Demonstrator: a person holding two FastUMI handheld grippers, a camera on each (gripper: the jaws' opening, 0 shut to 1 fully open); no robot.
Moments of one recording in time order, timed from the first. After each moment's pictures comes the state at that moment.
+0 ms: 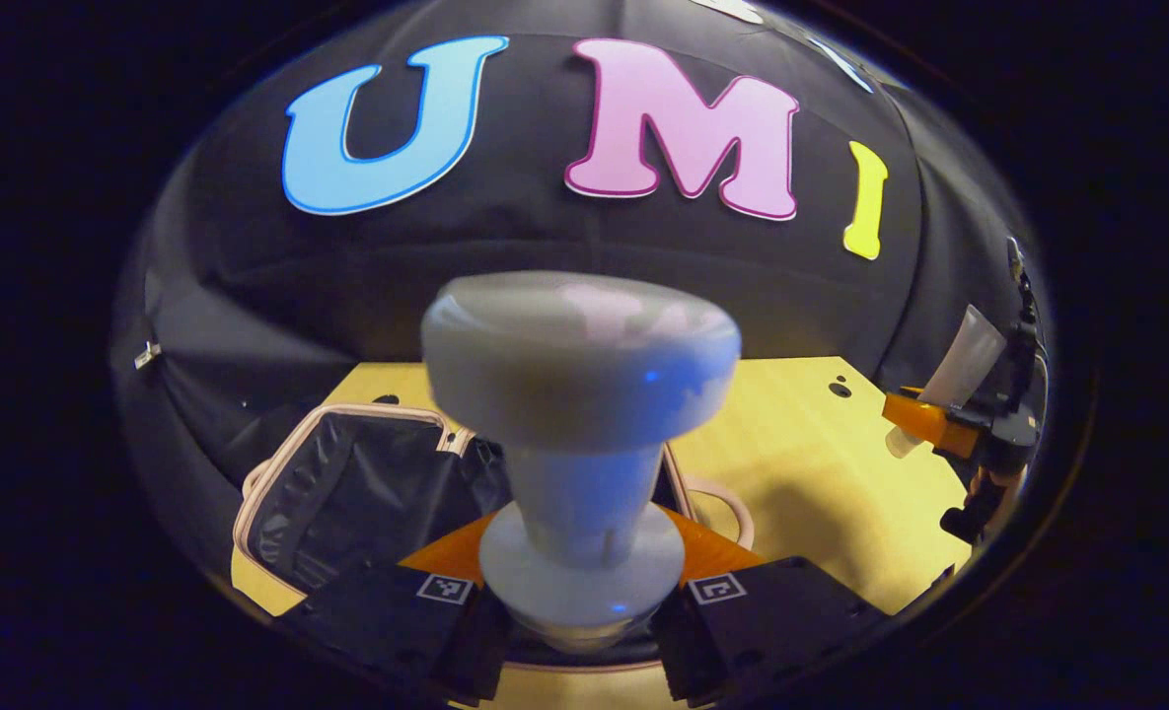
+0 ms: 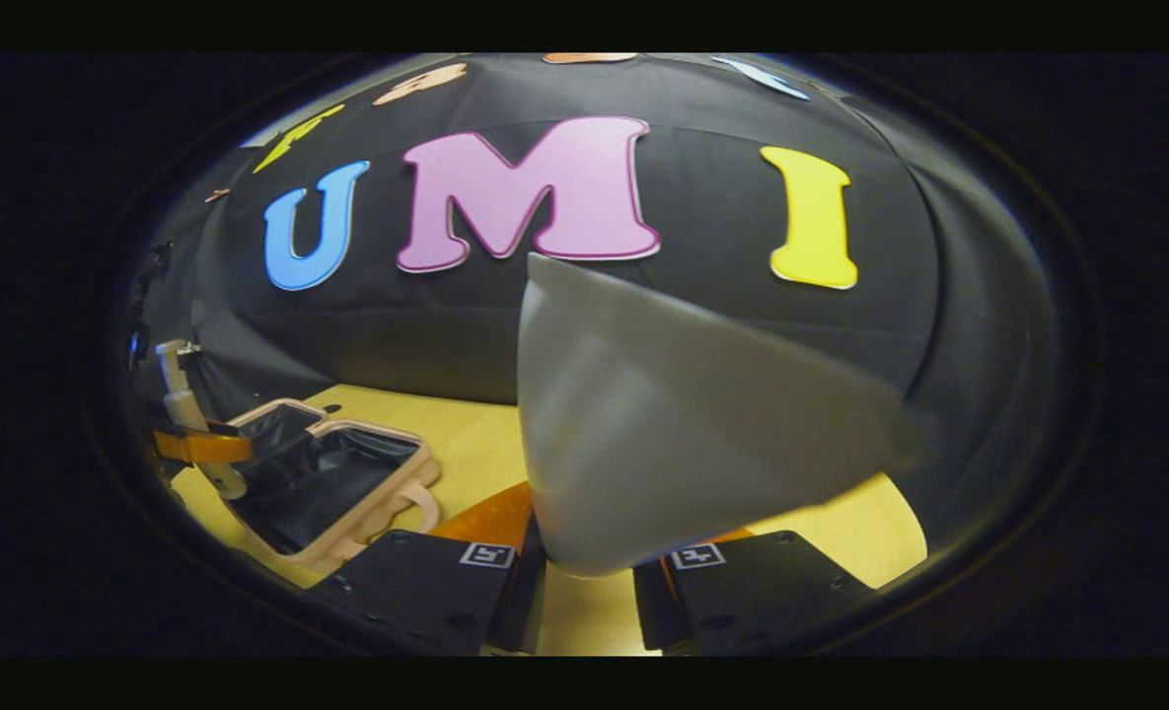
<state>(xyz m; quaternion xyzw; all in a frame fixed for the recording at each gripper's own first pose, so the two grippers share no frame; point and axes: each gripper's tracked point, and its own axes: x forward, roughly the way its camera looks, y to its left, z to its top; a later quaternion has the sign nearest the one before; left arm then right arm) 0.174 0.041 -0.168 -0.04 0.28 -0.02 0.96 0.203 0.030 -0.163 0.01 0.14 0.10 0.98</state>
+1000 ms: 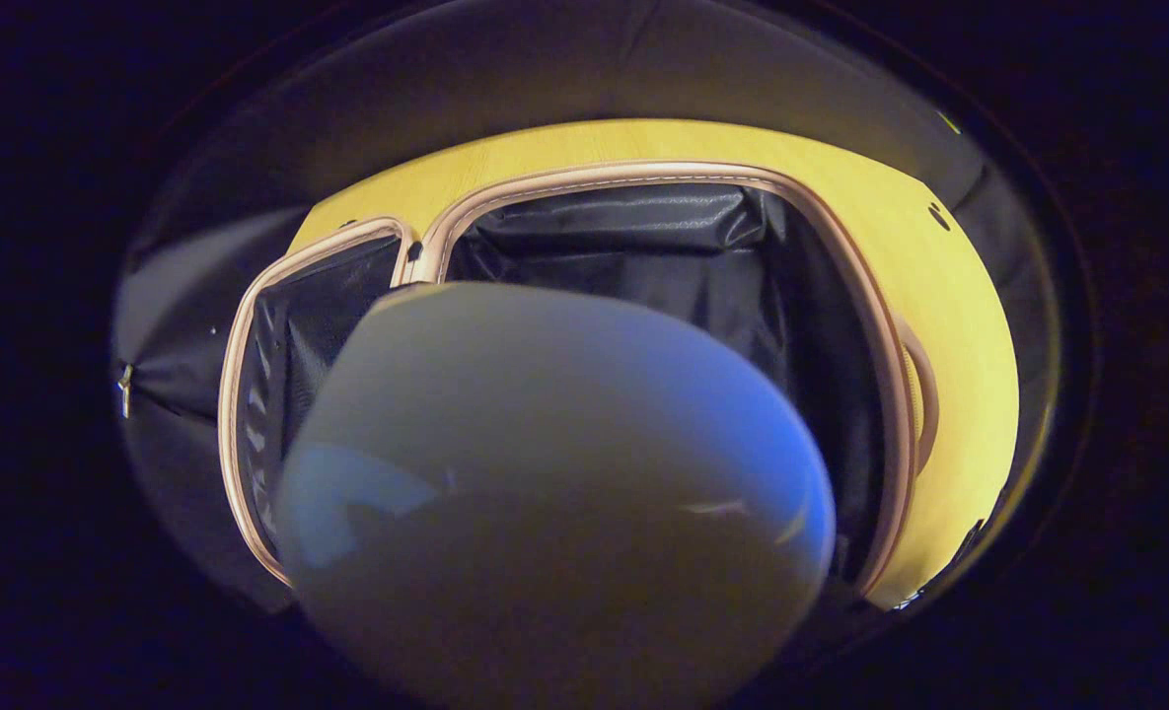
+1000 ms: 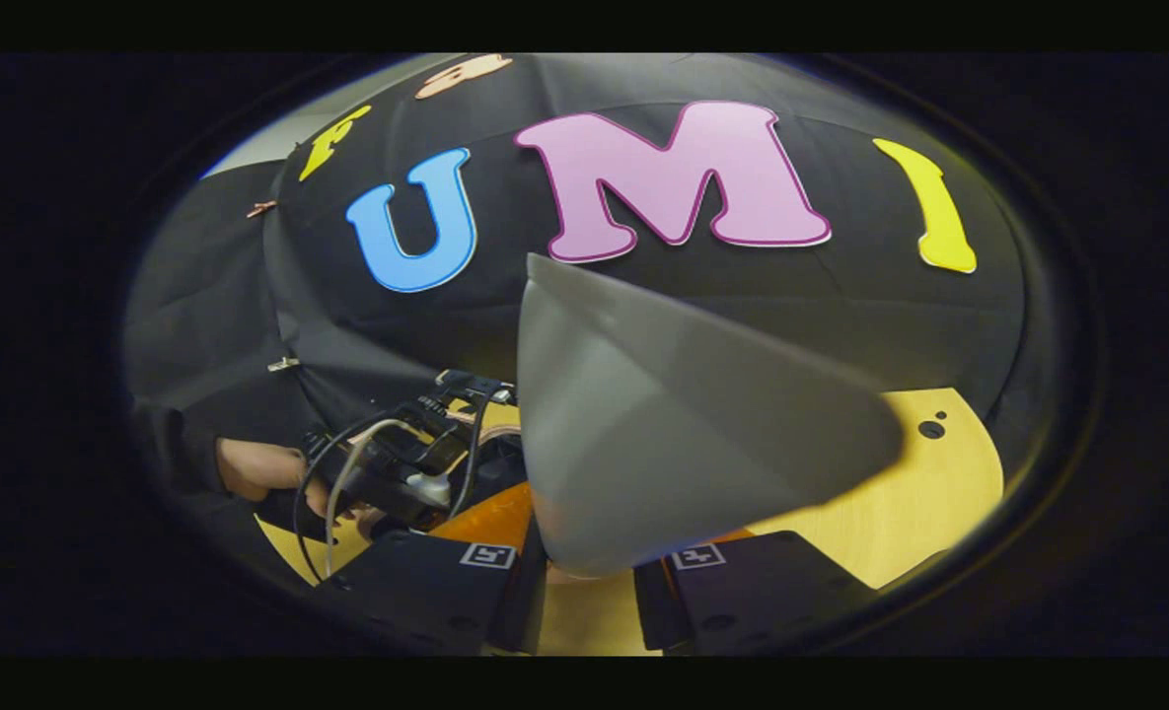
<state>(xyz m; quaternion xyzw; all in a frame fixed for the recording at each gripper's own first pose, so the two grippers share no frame) 0.191 0.091 -0.311 0.05 0.59 0.02 0.80 0.163 0.183 -0.153 0.06 0.21 0.22 0.95</state>
